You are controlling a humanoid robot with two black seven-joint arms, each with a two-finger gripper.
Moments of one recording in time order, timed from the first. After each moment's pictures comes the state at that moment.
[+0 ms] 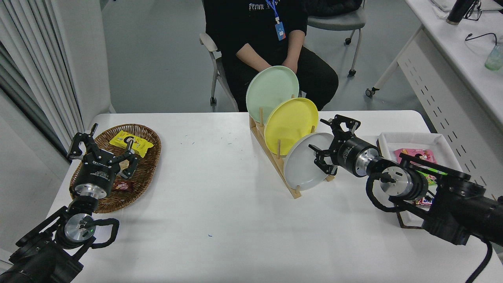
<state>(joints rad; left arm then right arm) -0.41 0.35 -1.02 -0.69 0.04 -0.47 -0.51 0.90 -0.44 0.23 1.08 0.34 -0.11 0.16</state>
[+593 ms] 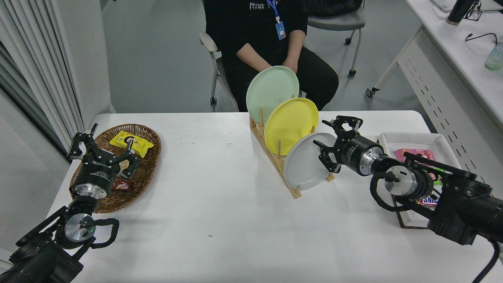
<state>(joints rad) -0.41 0.35 -1.02 -0.69 0.04 -0.47 -0.51 0.89 -0.46 0.23 1.10 0.33 -0.13 0.16</state>
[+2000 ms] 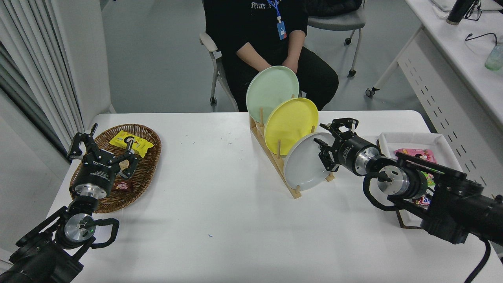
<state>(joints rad) -0.41 0.35 -1.02 -0.69 0.04 -0.47 -0.51 0.90 -0.41 0.23 1.06 0.29 -0.20 0.16</state>
